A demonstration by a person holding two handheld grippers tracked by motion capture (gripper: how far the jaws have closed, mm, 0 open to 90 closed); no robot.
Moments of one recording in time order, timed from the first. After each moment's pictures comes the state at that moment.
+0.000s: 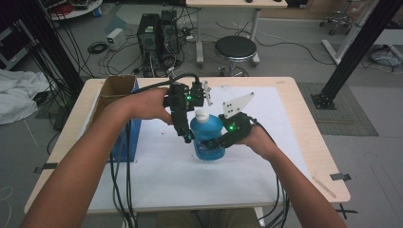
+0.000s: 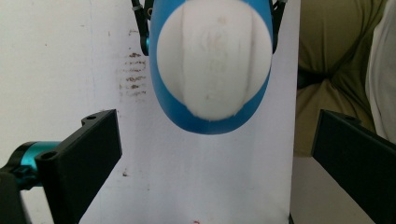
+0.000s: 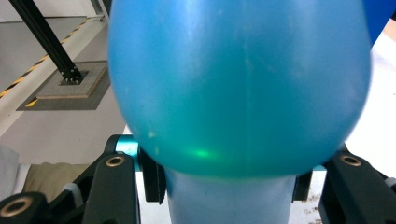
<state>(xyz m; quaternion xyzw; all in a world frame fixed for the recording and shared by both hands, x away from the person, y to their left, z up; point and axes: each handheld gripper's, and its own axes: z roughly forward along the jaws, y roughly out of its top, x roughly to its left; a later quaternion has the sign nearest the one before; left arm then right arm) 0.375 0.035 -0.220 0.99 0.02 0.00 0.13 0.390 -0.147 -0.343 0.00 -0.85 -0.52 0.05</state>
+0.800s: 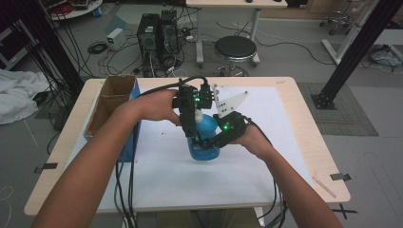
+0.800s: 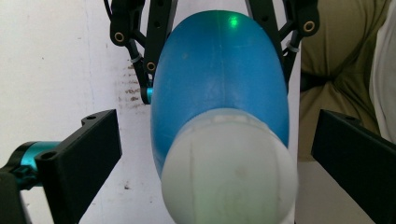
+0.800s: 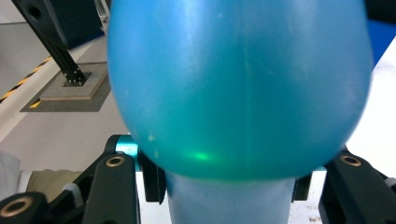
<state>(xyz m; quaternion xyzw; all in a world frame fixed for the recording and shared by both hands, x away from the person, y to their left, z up) 0.379 0.016 -0.227 0.99 0.01 0.00 0.12 0.388 -0.132 -0.338 0.00 -0.85 -0.52 0.06</state>
